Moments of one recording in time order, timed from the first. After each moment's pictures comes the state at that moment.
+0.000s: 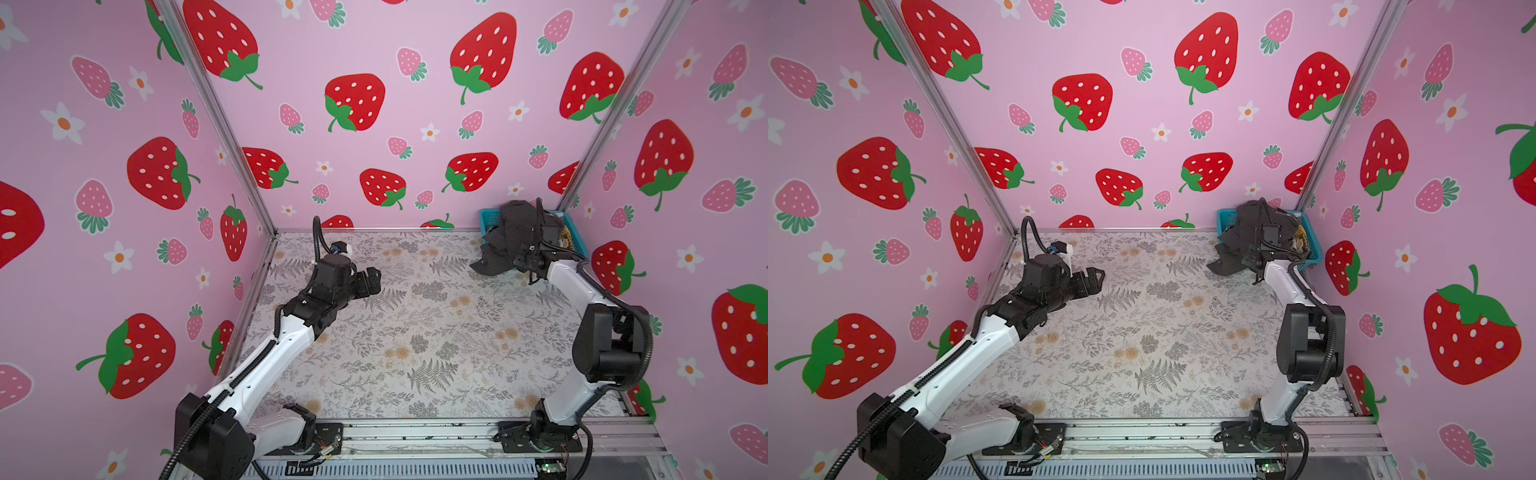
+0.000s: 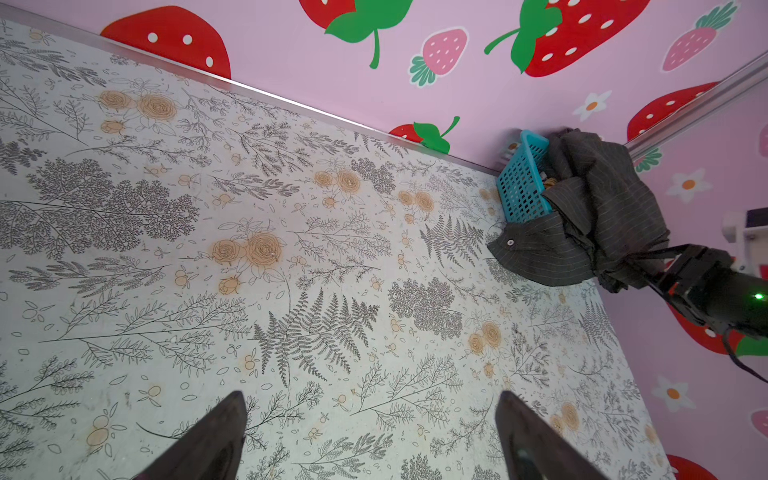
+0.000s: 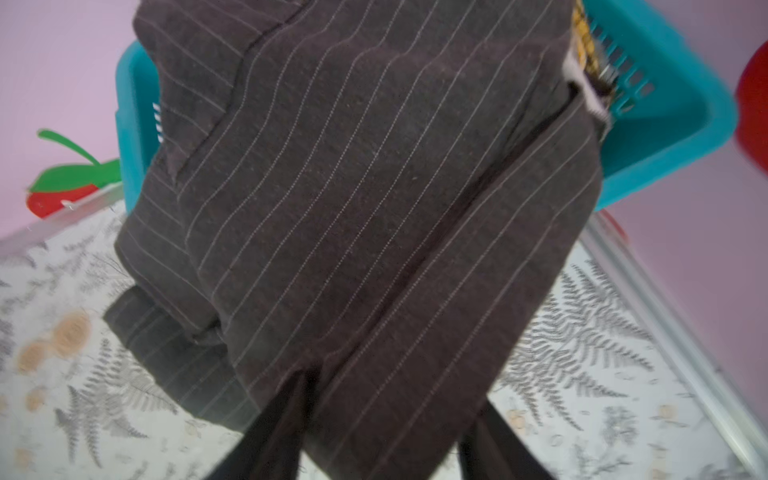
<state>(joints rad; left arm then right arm) -0.41 1.20 1.01 -0.36 -0.01 -0.52 0.06 1.75 1.35 -0.38 0.20 0.35</state>
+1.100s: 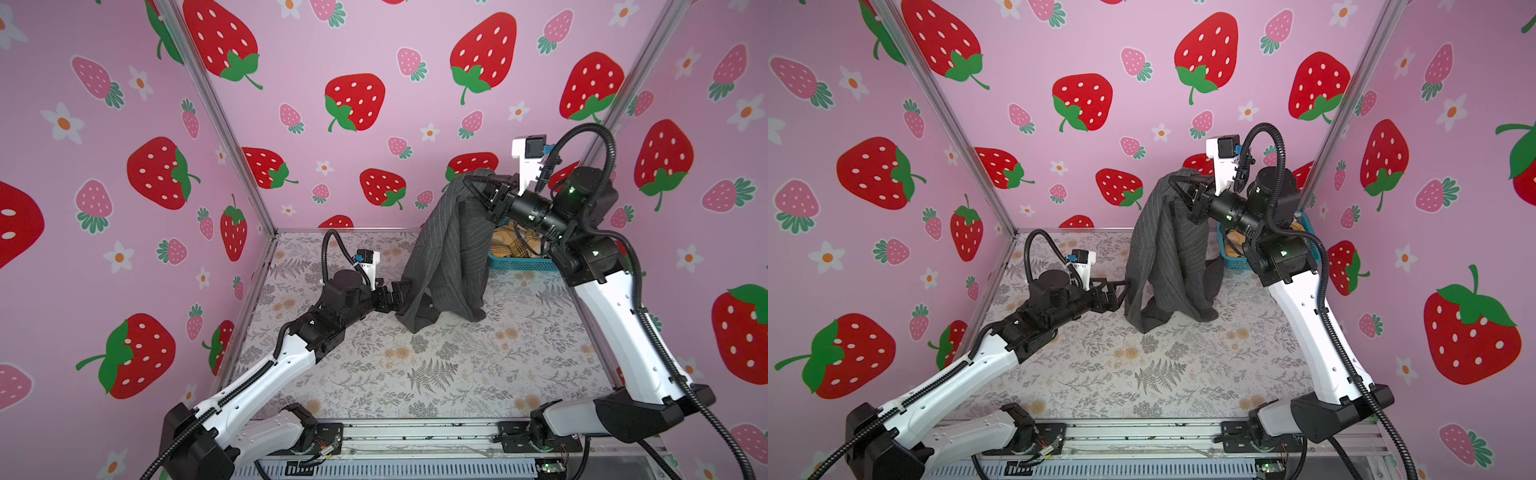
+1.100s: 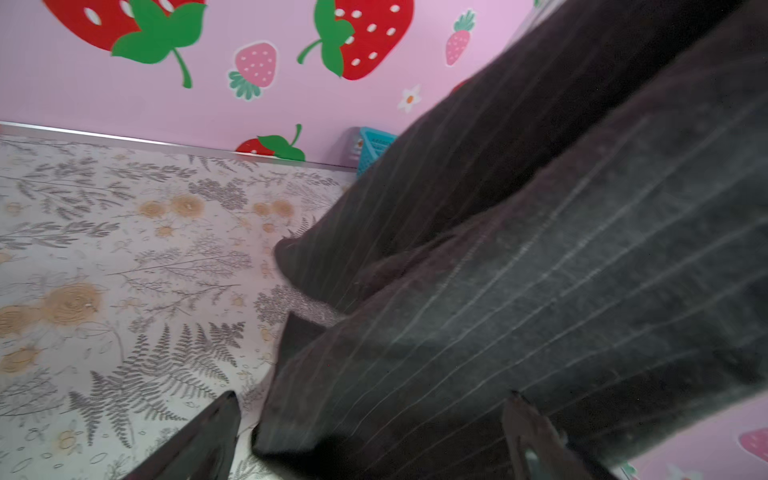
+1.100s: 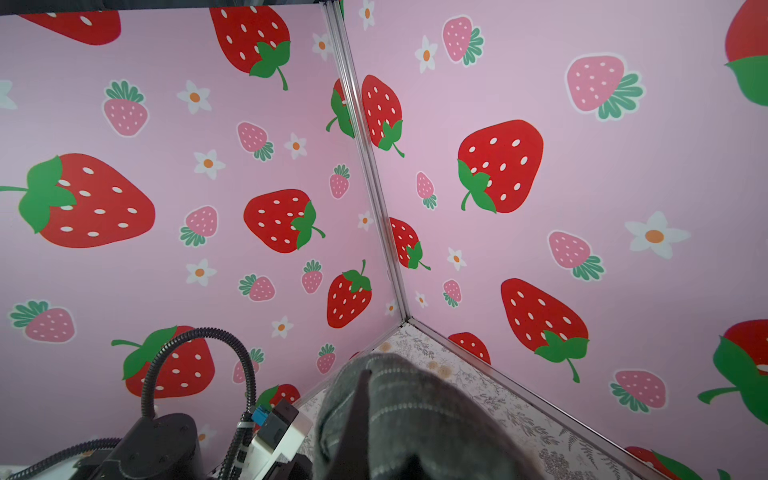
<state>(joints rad) -0.65 1.07 0.87 -0.08 0.11 -0.50 0.49 1.41 1.83 -0.26 -0.58 0.31</state>
